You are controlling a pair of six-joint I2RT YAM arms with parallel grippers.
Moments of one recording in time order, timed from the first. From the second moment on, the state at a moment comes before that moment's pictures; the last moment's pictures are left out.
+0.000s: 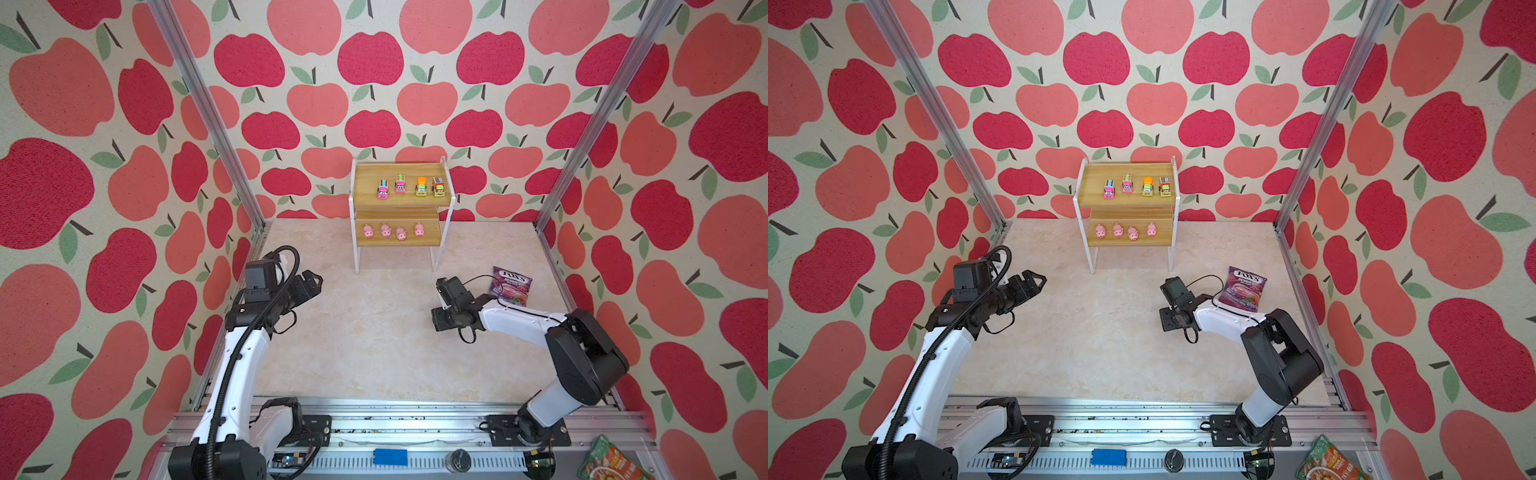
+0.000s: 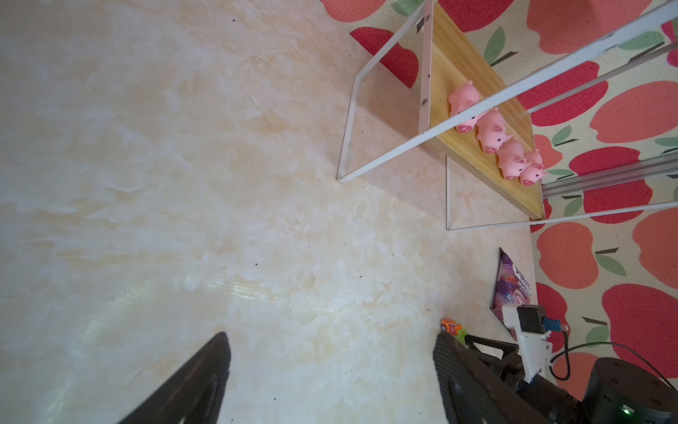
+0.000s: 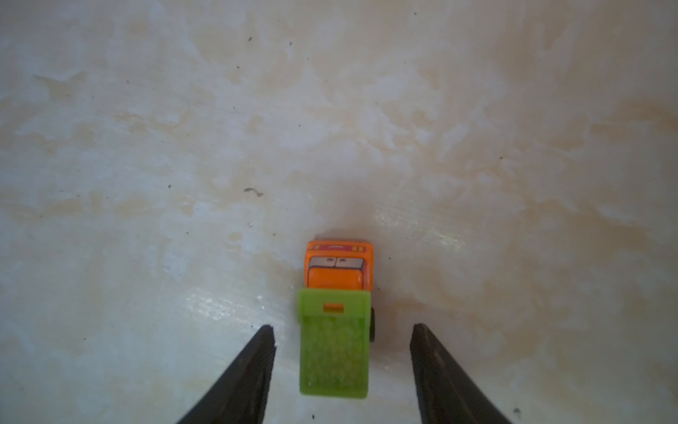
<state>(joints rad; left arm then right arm) 0.08 1.02 0.92 -0.63 0.36 -0.45 0.69 1.63 0.87 -0.37 0.09 0.30</state>
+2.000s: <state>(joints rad) 0.02 1.04 0.92 -0.64 0.31 -0.40 1.02 1.68 0.74 0.05 0.08 0.00</state>
